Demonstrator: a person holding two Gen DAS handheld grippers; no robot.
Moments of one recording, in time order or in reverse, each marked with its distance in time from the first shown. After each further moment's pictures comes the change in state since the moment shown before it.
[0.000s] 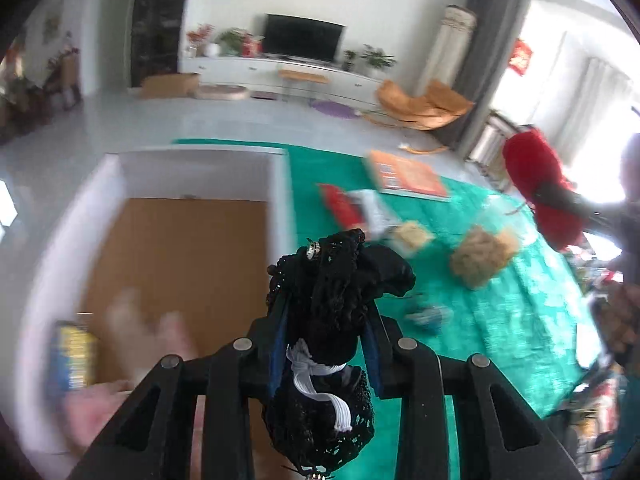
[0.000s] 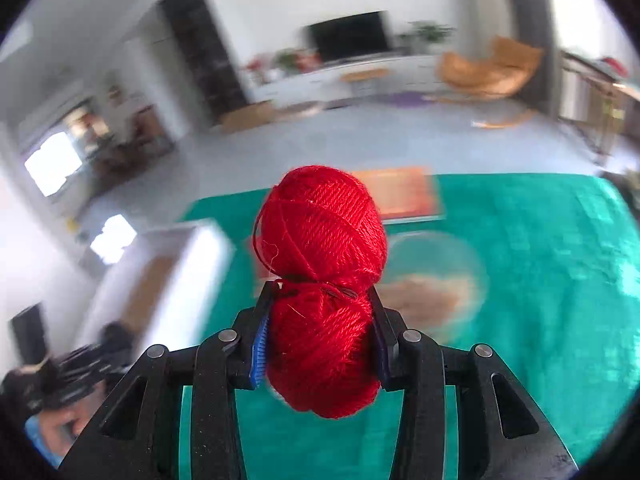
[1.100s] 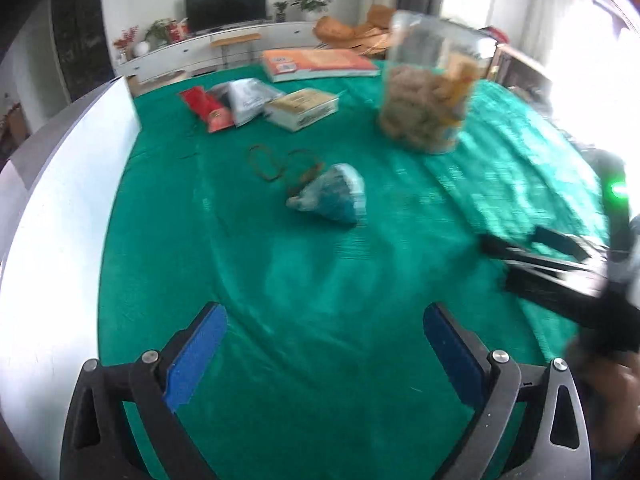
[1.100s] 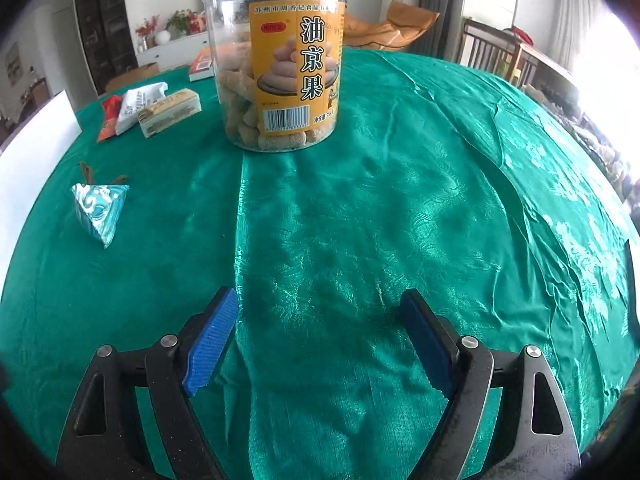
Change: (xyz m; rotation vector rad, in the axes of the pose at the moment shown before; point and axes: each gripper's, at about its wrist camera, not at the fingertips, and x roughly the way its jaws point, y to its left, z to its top) left arm 0.150 -0.178 -0.119 0.260 0.163 -0.023; right arm 0.080 -0.106 -0.208 0.144 0.052 -0.598
